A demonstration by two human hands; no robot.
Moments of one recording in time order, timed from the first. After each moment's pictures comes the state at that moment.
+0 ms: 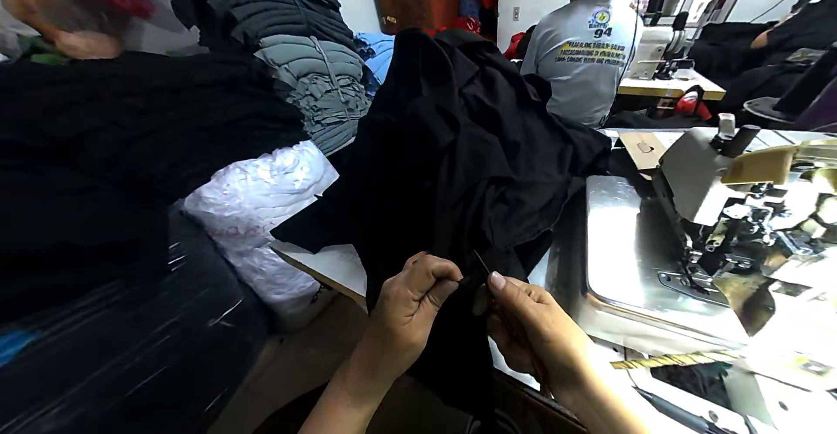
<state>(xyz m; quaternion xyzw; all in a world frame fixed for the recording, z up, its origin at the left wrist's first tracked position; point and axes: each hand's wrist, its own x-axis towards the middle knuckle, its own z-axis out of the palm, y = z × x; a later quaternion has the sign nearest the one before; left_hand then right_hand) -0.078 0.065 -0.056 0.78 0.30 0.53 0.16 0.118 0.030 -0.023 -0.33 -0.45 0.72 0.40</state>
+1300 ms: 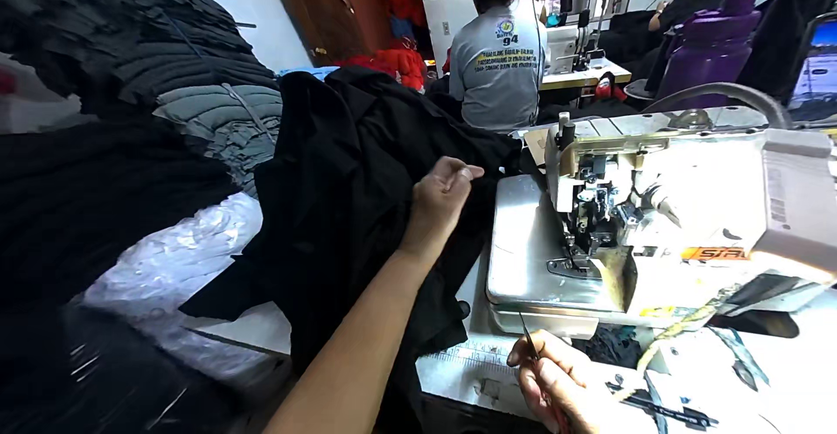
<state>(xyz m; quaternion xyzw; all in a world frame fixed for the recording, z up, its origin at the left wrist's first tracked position) 0.078 0.156 0.018 0.77 0.32 0.51 0.24 0.207 -0.039 -0.085 -0.30 -0.52 0.55 0.58</state>
